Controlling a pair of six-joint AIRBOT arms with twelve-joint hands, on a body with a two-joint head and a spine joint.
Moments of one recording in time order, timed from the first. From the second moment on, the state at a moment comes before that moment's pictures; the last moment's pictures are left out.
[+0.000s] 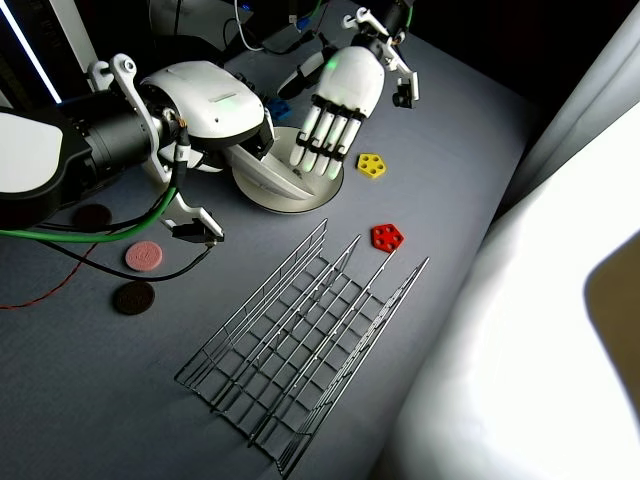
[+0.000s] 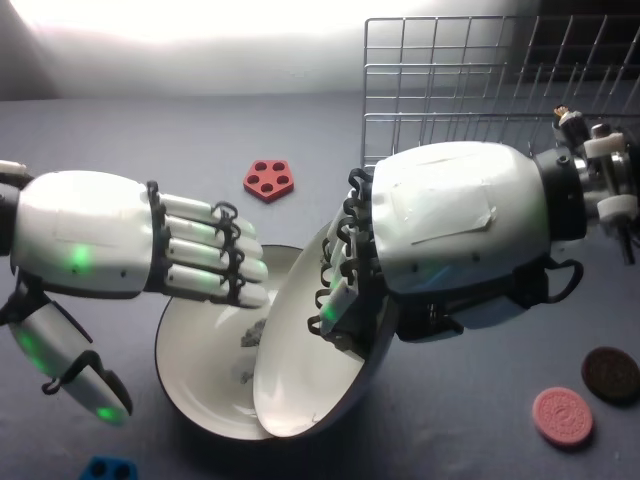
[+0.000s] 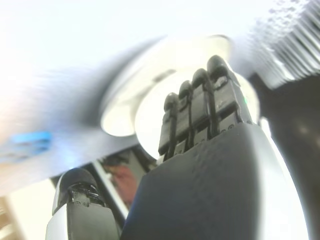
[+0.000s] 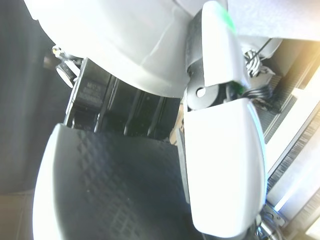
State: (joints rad) left arm 0.61 -0.76 1.60 1.29 -1.10 0.11; right arm -0.11 -1.15 1.17 -1.34 0.79 0.11
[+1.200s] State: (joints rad) left arm 0.61 -0.70 1.78 1.30 -1.20 0.38; right arm 0.07 -1.14 1.27 -1.43 0.96 0.35
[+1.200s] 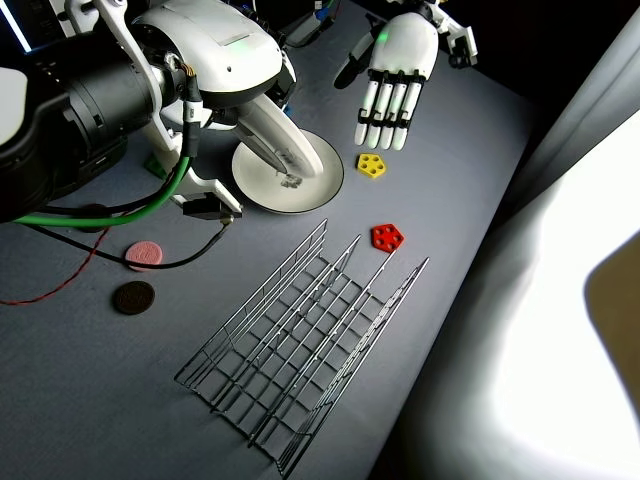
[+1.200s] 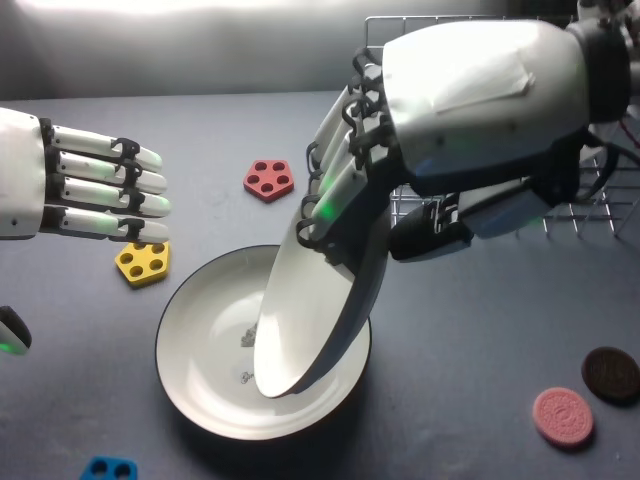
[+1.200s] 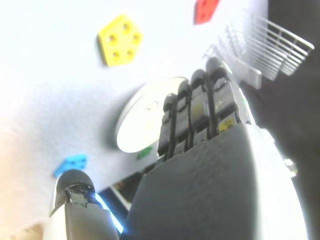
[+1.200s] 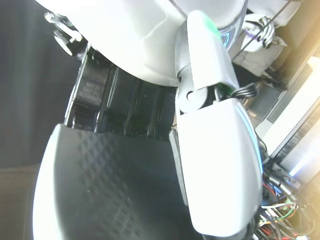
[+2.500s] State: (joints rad) left arm 0.61 -0.67 1.78 1.31 -1.17 0.48; right arm 0.10 -1.16 1.39 -1.18 0.86 0.66
